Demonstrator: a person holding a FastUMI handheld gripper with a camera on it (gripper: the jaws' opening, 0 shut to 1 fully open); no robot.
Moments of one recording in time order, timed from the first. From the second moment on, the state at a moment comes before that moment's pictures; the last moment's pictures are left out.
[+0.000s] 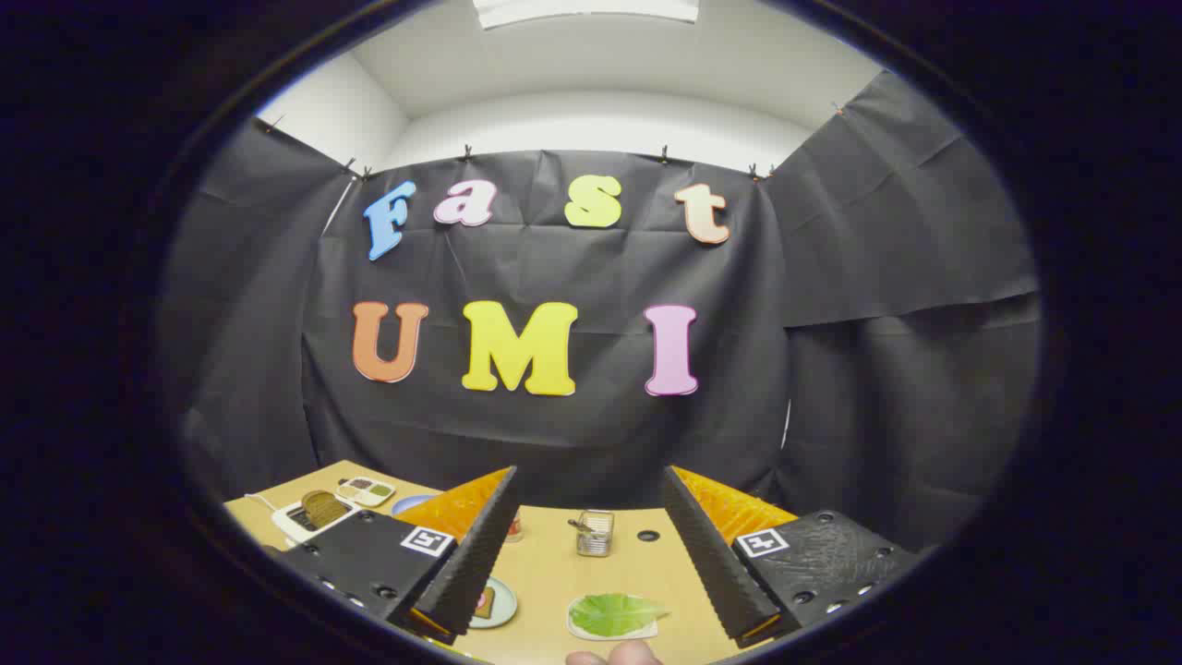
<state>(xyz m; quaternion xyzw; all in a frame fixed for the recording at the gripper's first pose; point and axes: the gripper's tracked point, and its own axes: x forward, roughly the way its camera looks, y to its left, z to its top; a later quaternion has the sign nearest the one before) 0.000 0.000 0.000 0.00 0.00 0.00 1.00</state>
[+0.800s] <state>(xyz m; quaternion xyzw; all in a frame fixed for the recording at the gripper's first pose) -0.010 -0.028 0.004 0.01 0.00 -0.01 1.00</state>
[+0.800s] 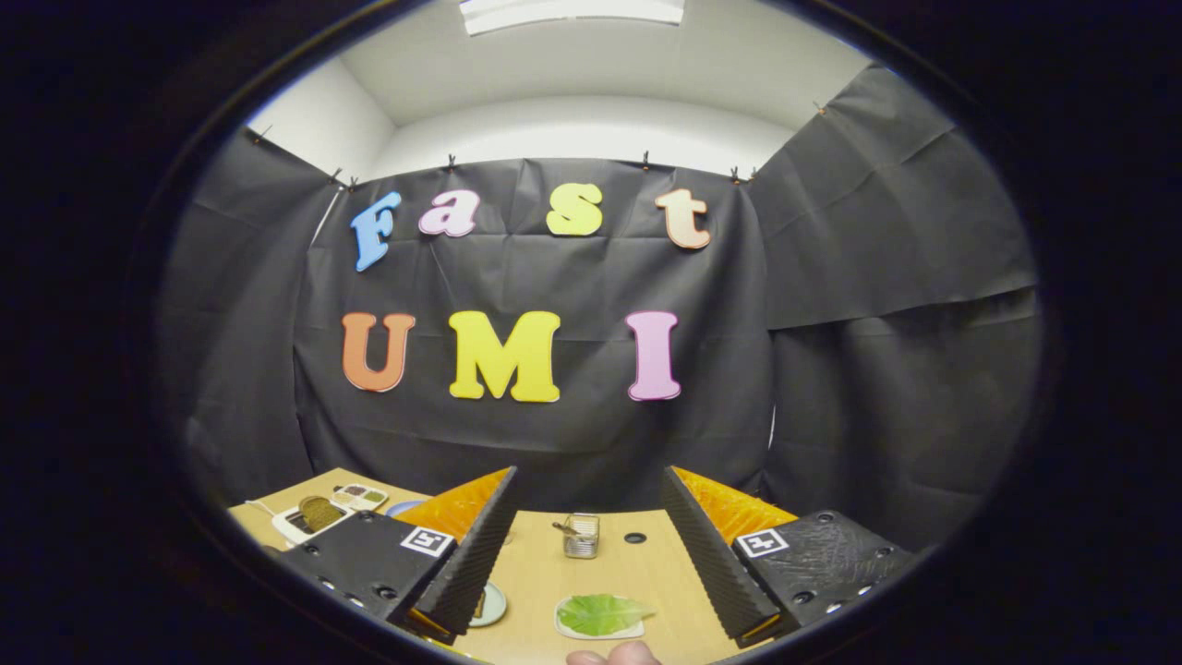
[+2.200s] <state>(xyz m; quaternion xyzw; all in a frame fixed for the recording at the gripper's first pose) 0.128 -0.107 -0.403 0.04 0.32 0.02 0.95</state>
